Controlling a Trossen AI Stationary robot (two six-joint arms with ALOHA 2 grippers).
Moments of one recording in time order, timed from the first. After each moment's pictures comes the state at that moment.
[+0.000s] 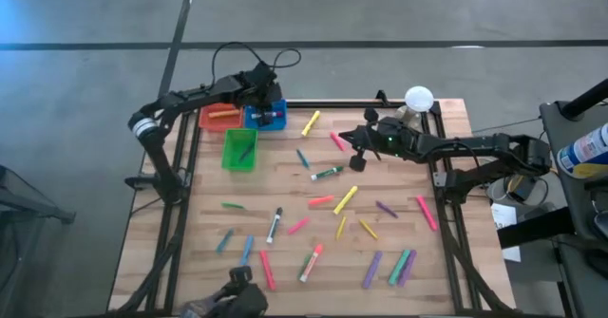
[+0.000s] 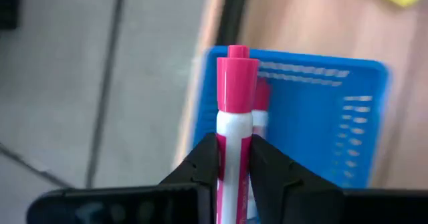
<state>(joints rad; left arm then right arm) 0.74 1.75 1.33 -0.57 -0.16 0.62 -0.33 1.27 0.60 0.31 0.11 -0.24</state>
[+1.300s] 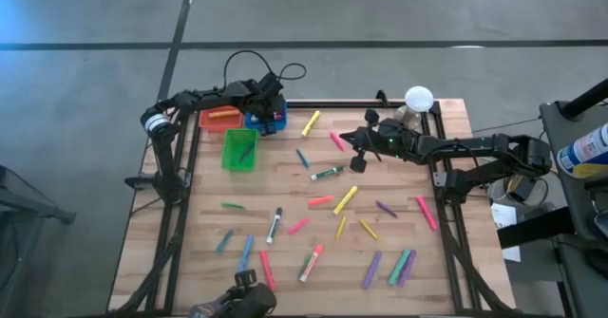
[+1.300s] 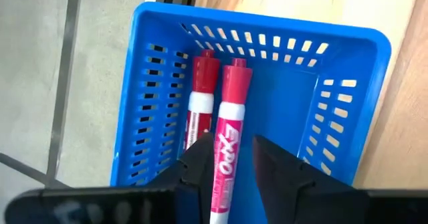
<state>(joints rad) 0.72 1.84 1.32 -0.59 -0.14 0.53 -0.33 1.27 0.58 0.34 0.11 -0.25</state>
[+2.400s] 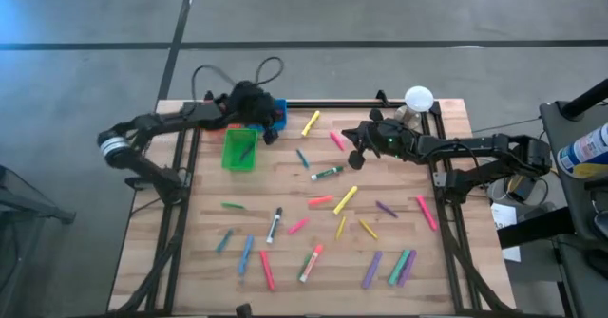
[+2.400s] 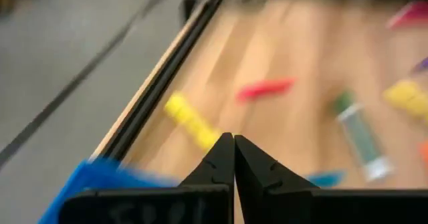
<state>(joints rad) 0.63 1.41 0.85 0.07 0.26 0.19 -0.33 1.27 0.58 0.33 0.18 -0.03</state>
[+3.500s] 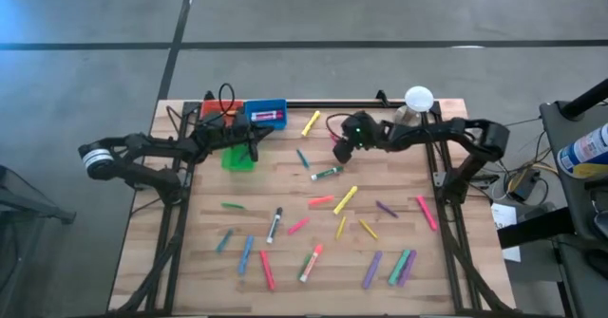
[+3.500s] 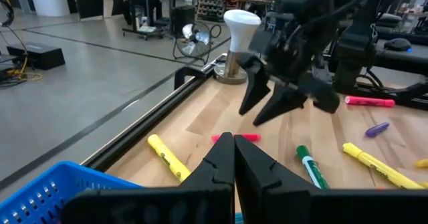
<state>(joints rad) 0.63 1.27 0.34 0.85 0.29 -0.03 -0.46 1.67 0.79 0.04 0.12 0.28</state>
